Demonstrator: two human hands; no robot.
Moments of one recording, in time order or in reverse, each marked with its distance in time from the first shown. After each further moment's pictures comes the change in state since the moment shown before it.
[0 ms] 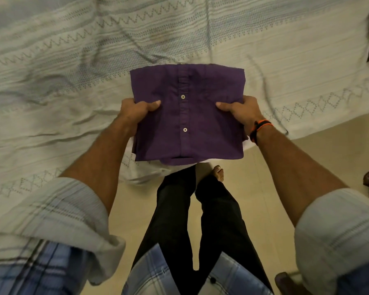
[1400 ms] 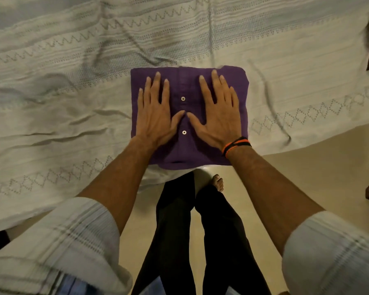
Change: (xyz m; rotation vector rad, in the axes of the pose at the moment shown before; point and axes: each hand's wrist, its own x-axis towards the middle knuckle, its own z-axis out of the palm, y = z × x) left_hand -0.012 -0.032 0.035 1.173 0.213 0.913; right_hand -0.023 0.019 0.055 -1.055 0.249 -0.925
